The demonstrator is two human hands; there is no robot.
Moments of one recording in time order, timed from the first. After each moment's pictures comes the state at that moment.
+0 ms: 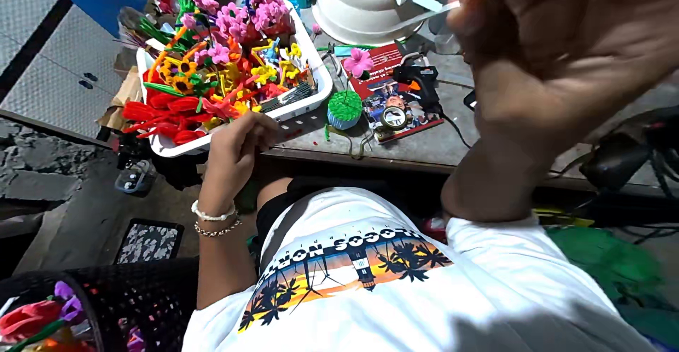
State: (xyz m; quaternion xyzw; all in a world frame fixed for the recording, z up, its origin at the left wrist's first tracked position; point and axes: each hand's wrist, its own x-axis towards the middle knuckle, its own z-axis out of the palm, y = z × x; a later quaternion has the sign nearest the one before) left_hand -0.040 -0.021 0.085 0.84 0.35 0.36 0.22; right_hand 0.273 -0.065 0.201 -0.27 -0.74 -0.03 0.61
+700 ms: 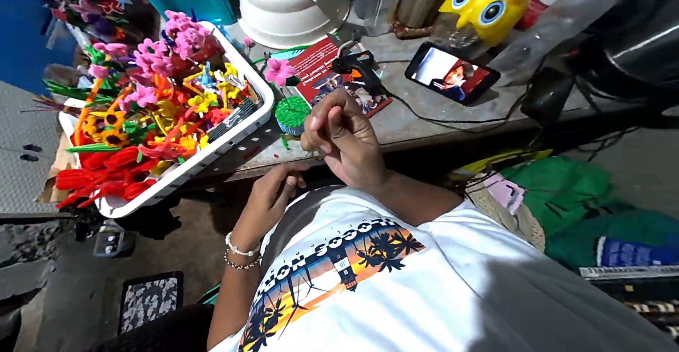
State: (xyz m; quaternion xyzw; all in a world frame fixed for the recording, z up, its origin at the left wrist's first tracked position) left_hand 0.029 -0.038 0.017 0.84 0.19 0.29 0.41; right_hand 0.228 -0.079 0.085 -0.13 -0.49 0.45 0.74
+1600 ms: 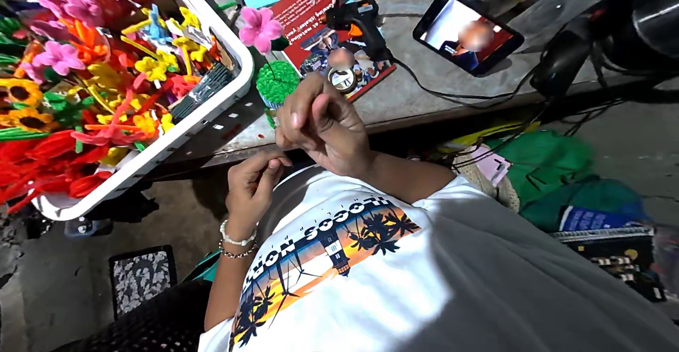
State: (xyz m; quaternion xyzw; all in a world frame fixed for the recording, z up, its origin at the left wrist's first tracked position) left_hand 0.032 -0.038 0.001 0.76 0.23 0.39 0.47; right_hand 0.216 -0.058 0.059 -0.06 -0.44 0.54 0.71
